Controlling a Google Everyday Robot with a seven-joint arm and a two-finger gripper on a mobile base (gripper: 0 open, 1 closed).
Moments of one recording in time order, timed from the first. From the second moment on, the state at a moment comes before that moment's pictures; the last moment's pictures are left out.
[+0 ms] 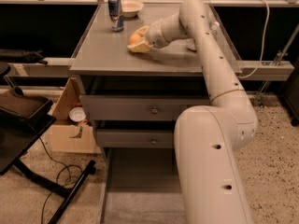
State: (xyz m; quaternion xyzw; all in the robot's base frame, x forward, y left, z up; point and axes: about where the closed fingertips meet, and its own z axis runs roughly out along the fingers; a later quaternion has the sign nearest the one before) arm 0.848 0.043 0.816 -0.63 0.61 0.19 0.44
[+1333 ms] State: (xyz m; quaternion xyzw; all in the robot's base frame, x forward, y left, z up) arm 0.848 0.044 0.822 -0.63 0.61 0.19 0.44
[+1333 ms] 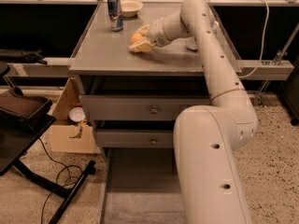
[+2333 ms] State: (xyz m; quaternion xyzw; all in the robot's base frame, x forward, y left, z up) arm 0.851 0.047 0.832 -0.63 0.61 0.19 0.44
